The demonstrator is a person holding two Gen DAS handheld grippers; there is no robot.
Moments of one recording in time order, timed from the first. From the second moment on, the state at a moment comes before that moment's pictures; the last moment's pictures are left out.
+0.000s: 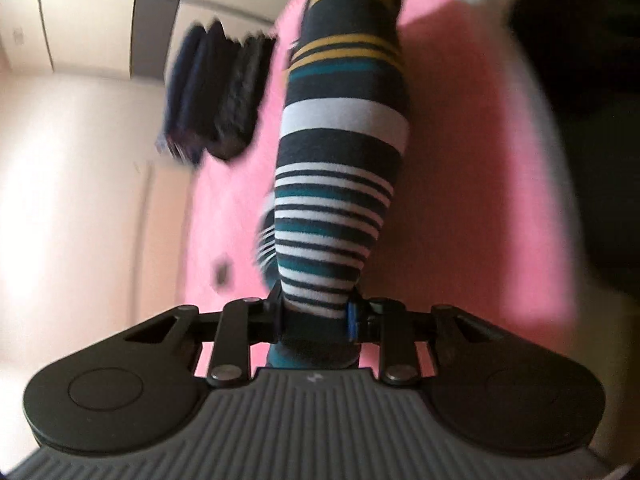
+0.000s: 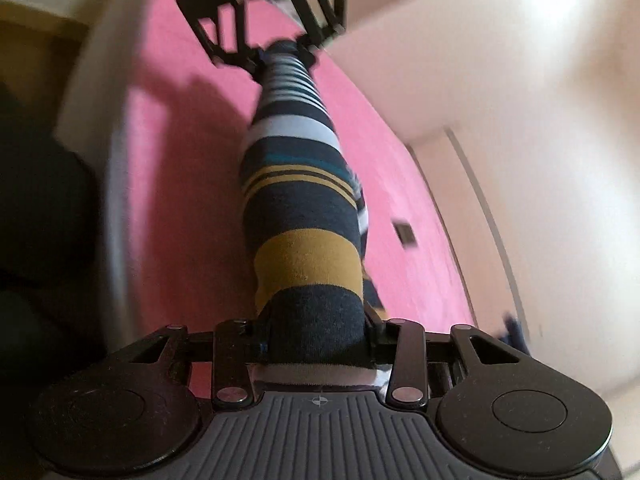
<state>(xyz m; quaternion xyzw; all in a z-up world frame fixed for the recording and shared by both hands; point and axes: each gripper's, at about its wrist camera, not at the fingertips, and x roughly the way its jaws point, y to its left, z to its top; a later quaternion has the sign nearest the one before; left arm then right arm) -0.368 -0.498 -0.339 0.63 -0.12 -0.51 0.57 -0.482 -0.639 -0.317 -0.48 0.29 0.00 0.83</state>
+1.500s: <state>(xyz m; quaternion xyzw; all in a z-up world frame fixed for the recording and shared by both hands) -0.211 -0.539 -0.273 0.11 0.29 -0.60 0.74 -0.456 -0.808 -0.264 0.27 0.22 -0.12 0.93</state>
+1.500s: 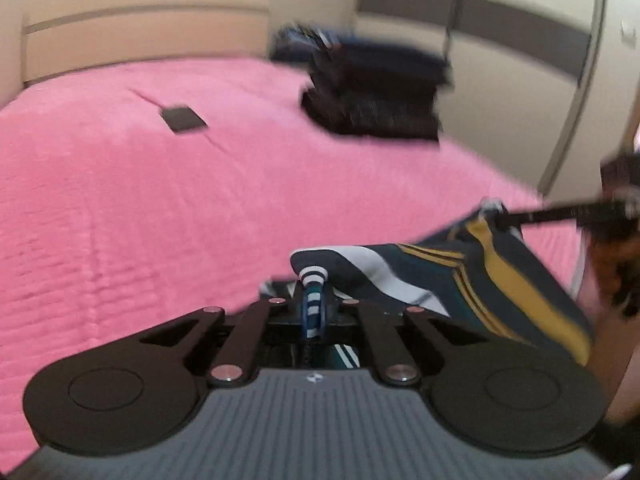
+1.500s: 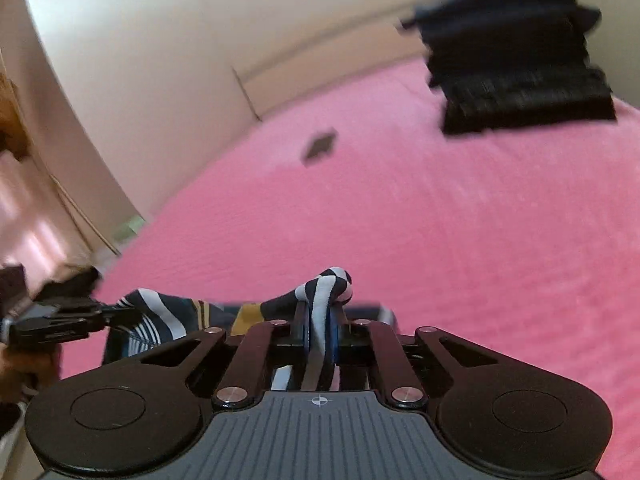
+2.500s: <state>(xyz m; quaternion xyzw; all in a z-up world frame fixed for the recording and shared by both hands) -0.222 -0.614 -0.309 0.19 0.36 -0.58 0.71 -0.441 -0.761 -0.290 0.17 0.31 -0.09 0.93</state>
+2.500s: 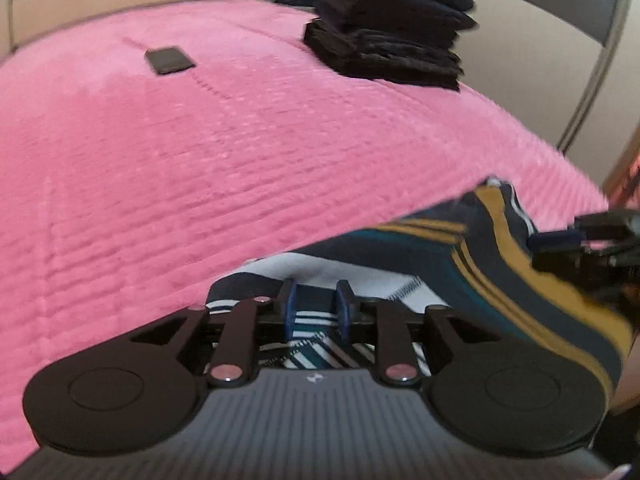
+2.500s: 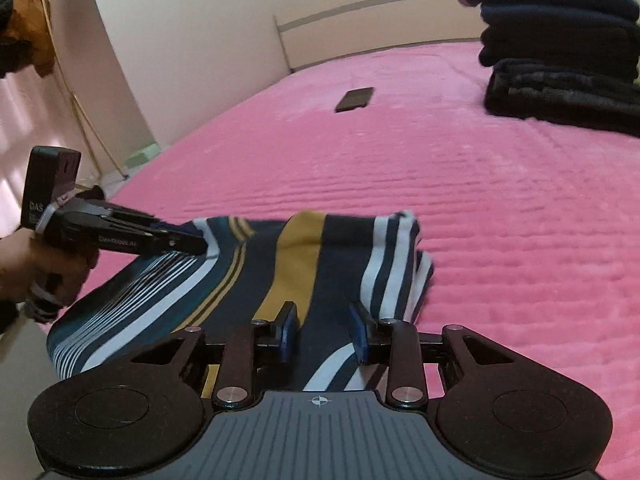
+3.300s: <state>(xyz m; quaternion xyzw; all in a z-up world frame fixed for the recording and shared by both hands) -0.280 -0.625 -0.289 0.26 0.31 -0.59 0.70 -0.396 -0.737 -0.293 0.12 0.36 -0.08 0.92</state>
